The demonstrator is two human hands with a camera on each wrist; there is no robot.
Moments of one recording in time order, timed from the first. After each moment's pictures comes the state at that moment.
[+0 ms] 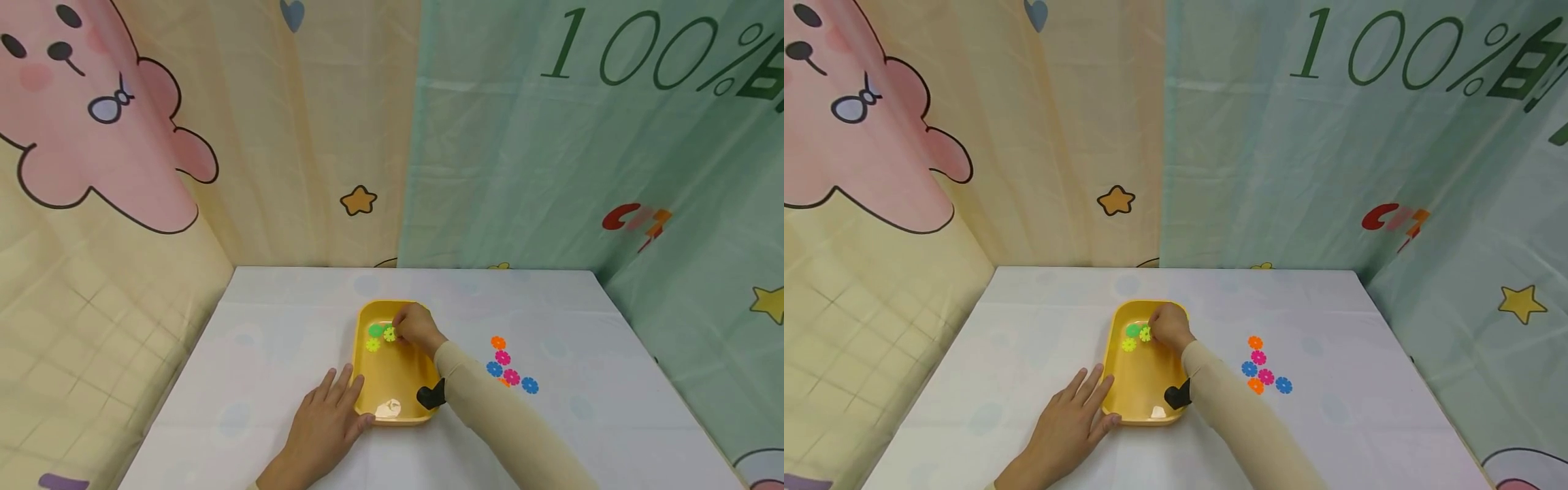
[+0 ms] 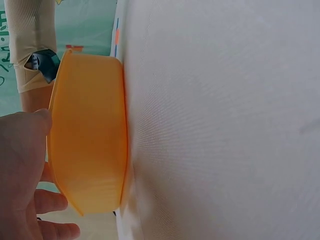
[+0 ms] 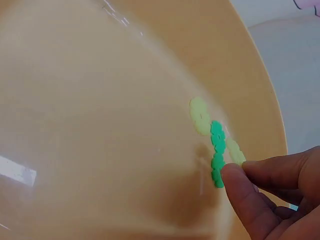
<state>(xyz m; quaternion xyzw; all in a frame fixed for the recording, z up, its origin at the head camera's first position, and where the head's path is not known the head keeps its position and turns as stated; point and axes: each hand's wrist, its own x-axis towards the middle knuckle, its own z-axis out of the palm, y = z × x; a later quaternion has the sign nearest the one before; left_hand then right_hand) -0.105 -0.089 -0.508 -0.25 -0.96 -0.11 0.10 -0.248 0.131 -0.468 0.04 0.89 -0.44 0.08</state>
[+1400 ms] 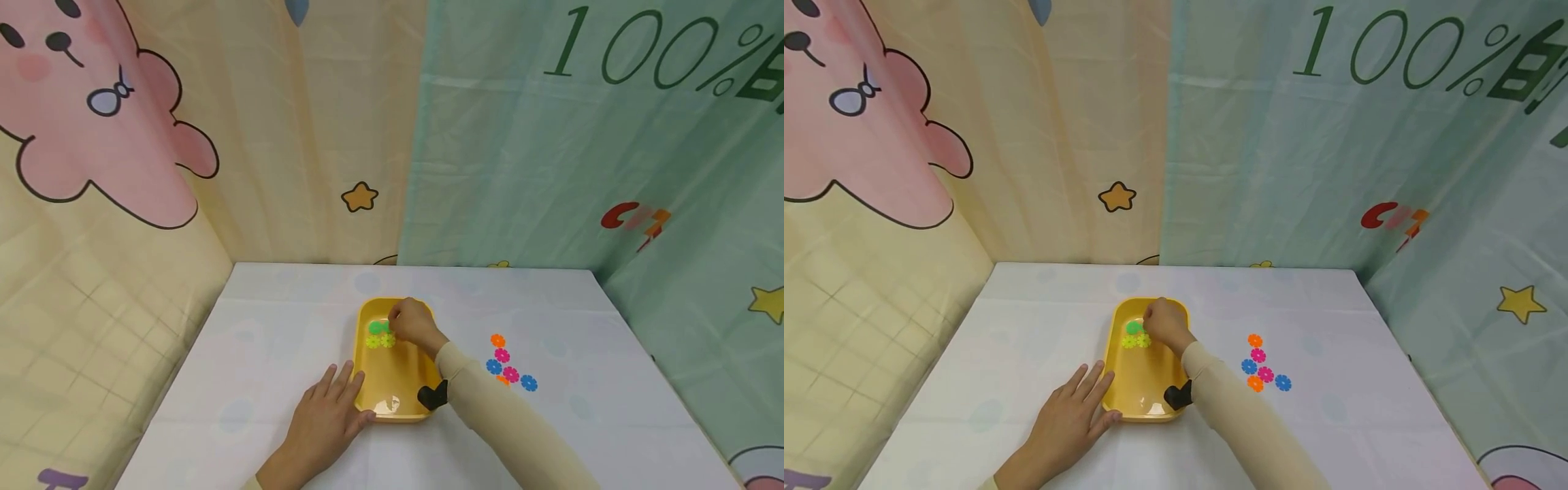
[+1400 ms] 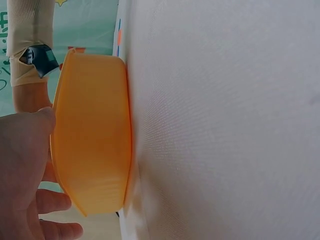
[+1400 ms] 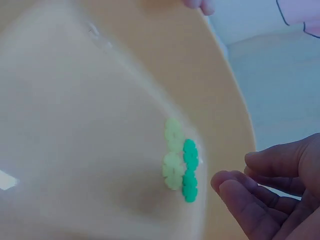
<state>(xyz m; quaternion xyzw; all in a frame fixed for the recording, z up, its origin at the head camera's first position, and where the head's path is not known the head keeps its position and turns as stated) -0.107 -0.091 -0.506 -0.26 -0.96 -0.10 0.10 -0.240 0.125 -0.449 -0.04 0.92 -0.38 0.07</state>
